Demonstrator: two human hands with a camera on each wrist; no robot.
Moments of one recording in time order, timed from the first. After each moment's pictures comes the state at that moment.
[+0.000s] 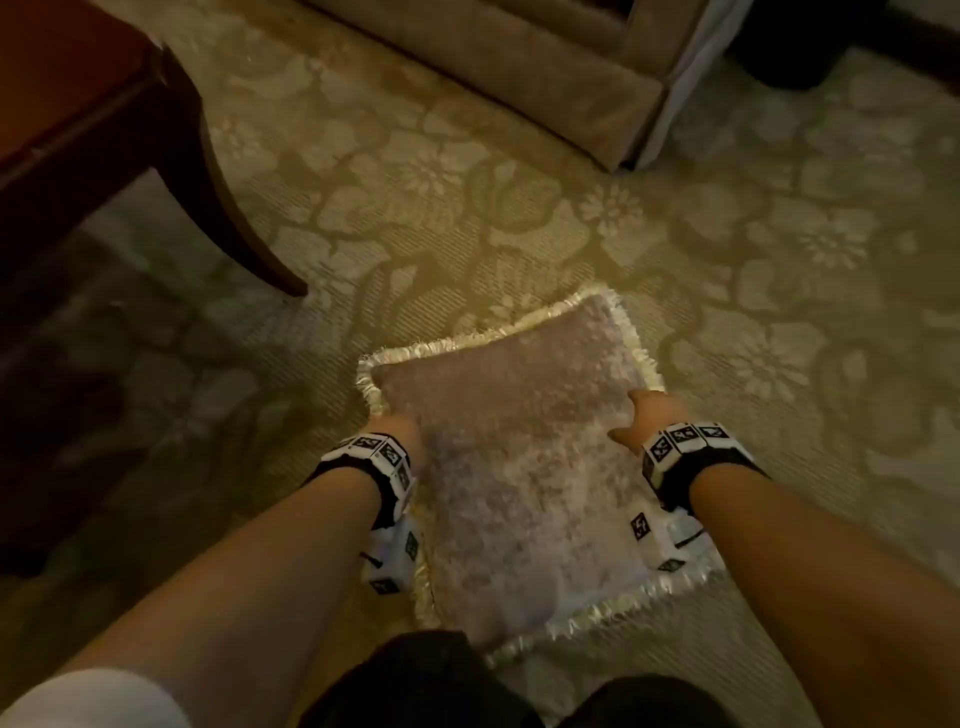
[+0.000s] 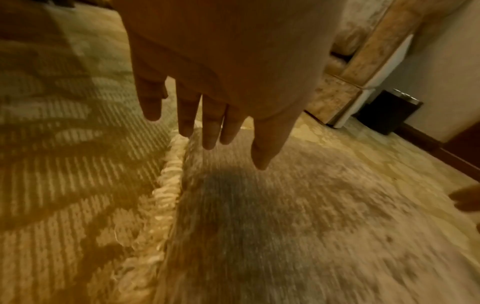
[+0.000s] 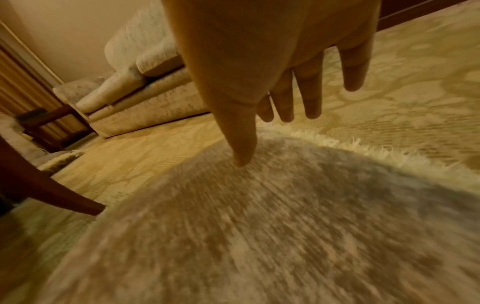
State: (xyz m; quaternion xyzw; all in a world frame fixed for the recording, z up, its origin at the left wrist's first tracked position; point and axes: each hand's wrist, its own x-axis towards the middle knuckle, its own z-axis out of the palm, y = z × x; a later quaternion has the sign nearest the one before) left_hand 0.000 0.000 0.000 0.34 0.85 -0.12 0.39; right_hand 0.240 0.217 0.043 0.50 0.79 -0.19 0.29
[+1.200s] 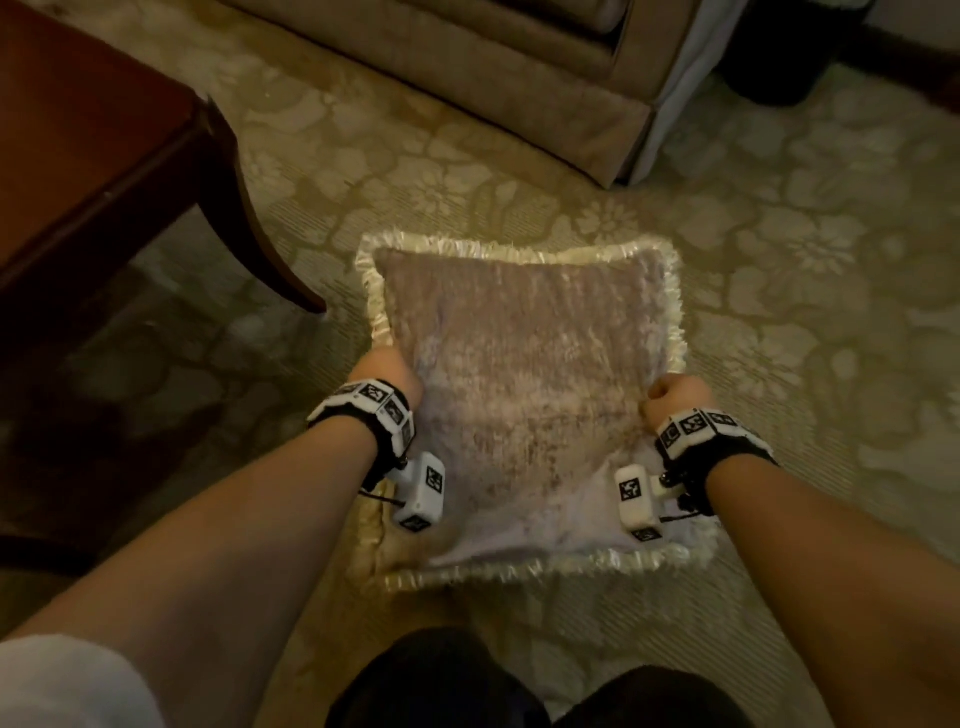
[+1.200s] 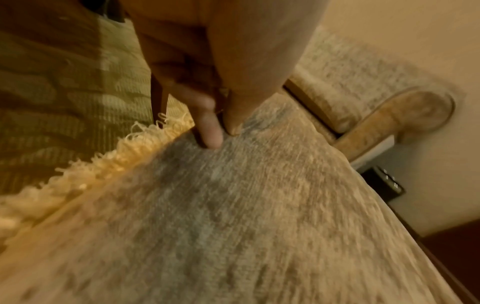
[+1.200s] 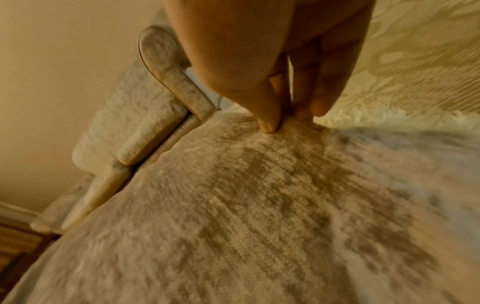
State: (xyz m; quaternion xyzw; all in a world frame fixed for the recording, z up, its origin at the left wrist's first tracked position) left_hand -0.009 0.025 0.136 0.22 0.93 0.06 0.28; right_hand 0.253 0.206 0.113 0.64 0.69 -0.34 0.09
